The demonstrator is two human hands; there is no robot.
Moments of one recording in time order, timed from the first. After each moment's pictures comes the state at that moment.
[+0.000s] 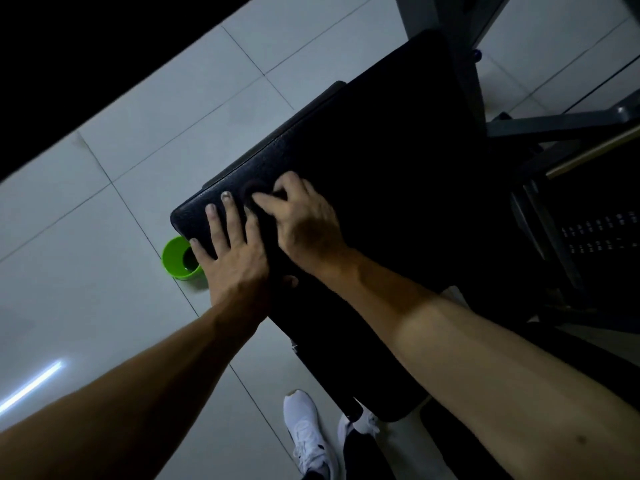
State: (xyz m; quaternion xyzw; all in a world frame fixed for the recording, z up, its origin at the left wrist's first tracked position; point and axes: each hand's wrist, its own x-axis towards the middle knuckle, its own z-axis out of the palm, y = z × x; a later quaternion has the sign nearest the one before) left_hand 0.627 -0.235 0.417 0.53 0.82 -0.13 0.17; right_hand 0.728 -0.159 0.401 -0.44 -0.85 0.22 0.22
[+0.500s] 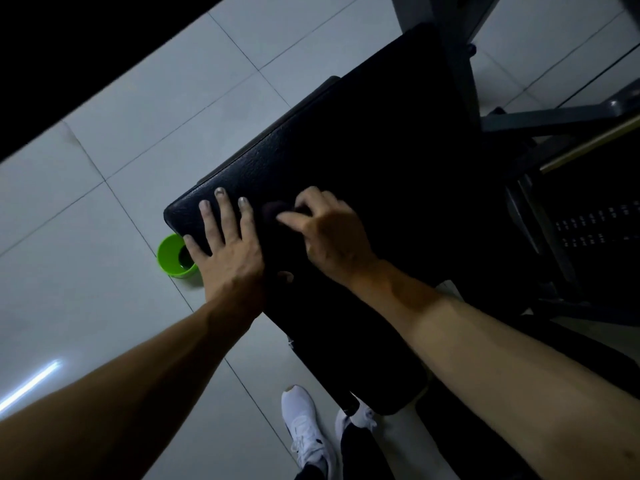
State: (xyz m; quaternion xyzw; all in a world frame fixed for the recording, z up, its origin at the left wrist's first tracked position) left_hand 0.627 -0.236 0.417 0.54 0.82 -0.13 0.18; right_hand 0.775 -0.167 0.387 -0.42 -0.87 0.19 0.17
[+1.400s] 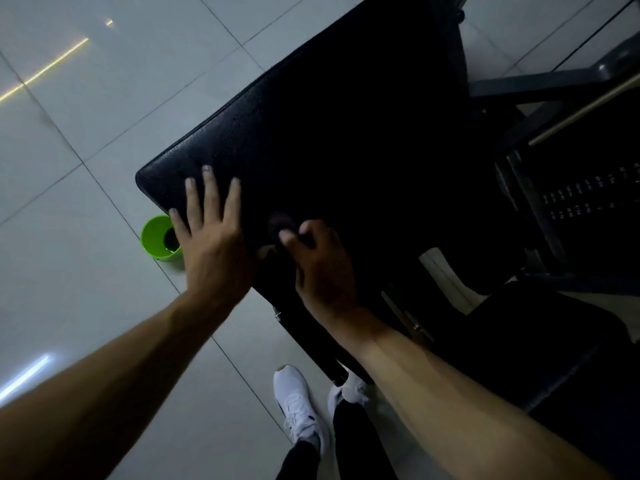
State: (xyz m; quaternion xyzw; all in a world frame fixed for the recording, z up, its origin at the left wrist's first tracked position) left_hand 0.628 -0.272 0.400 0.61 0.79 -0.01 0.10; right_hand 0.788 -0.275 0.358 -0.52 -0.79 0.23 0.22
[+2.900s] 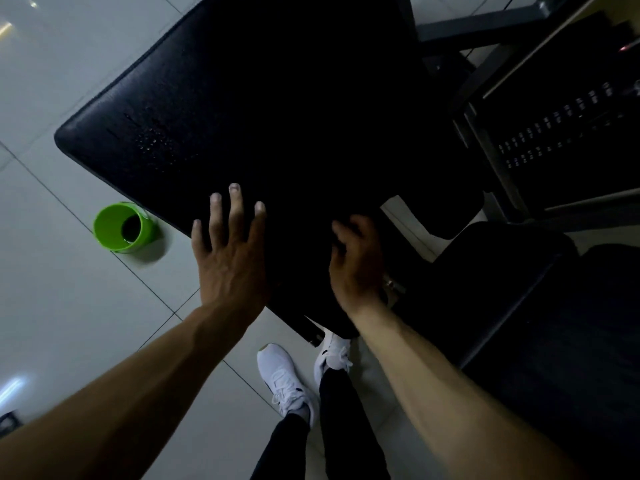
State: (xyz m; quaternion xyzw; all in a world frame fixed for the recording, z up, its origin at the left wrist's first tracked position) left_hand 0.692 -0.343 0.358 0.70 0.70 -0.08 0.11; right_hand 0.877 -0.337 0.311 -0.67 -0.64 0.24 0.27
